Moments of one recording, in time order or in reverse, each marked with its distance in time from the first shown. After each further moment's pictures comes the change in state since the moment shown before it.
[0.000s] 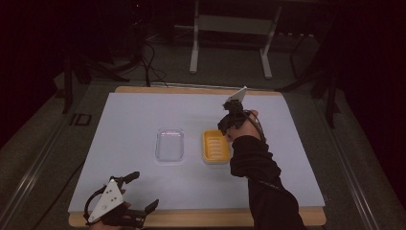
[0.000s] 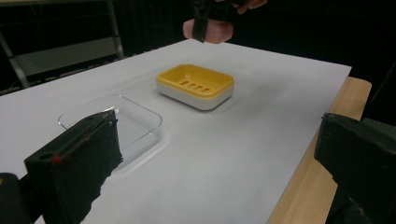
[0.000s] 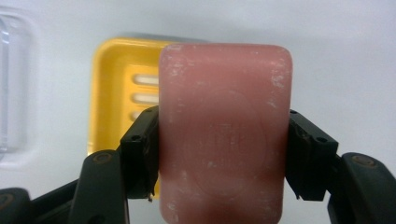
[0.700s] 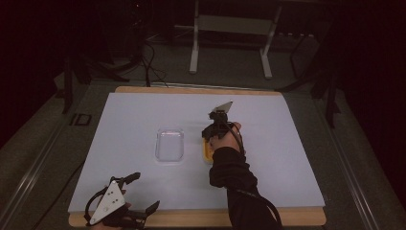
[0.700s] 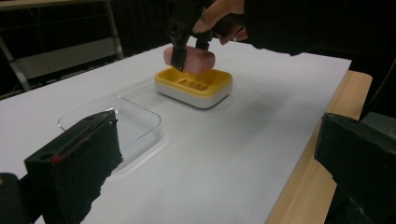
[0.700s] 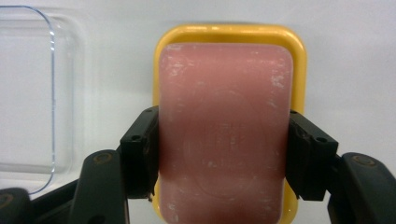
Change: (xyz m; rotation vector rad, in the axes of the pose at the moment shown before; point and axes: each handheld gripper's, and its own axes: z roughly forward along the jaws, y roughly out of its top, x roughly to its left) left arm -0.003 0.001 0.000 0.009 0.000 0.029; right arm 0.043 -0.014 0.038 -0.029 0.081 0.086
